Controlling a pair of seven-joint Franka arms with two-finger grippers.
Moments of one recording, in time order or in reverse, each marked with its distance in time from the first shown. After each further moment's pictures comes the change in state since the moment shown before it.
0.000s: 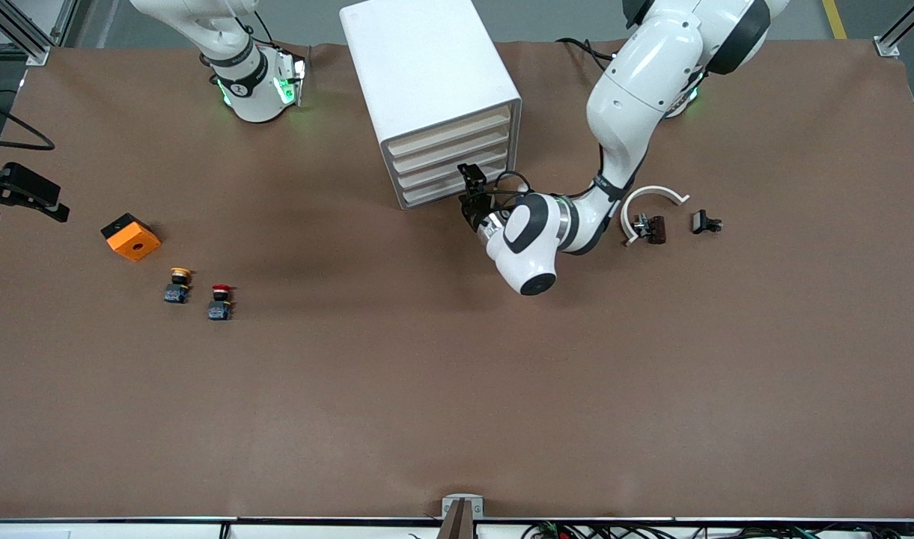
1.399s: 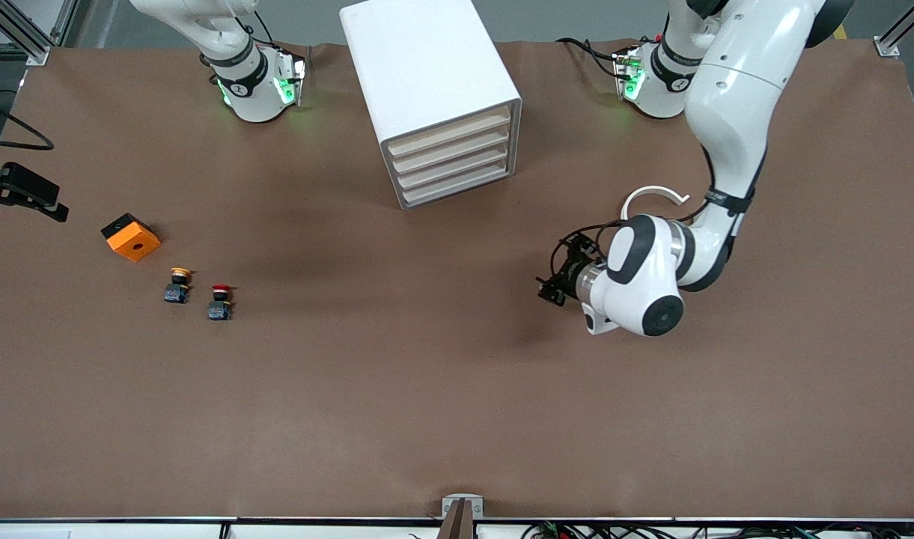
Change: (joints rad) left arm 0.266 -0.144 0.001 0.001 0.405 0.192 0.714; right arm 0.000 0.000 -0.001 0.000 0.000 0.000 0.000
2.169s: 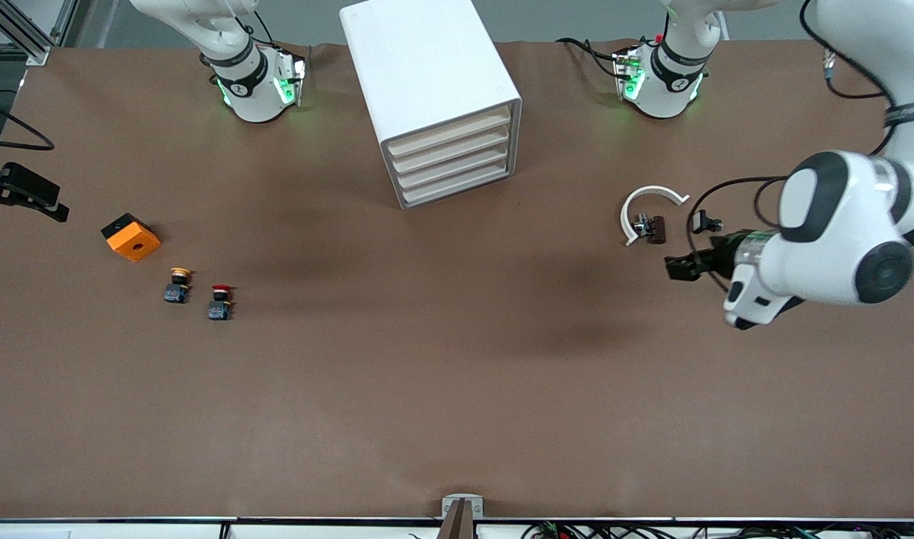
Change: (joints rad) left arm 0.264 -0.292 0.003 -0.014 0.326 -0.245 0.723; right arm 0.000 -0.001 -0.001 -0.002 0.000 0.001 0.000
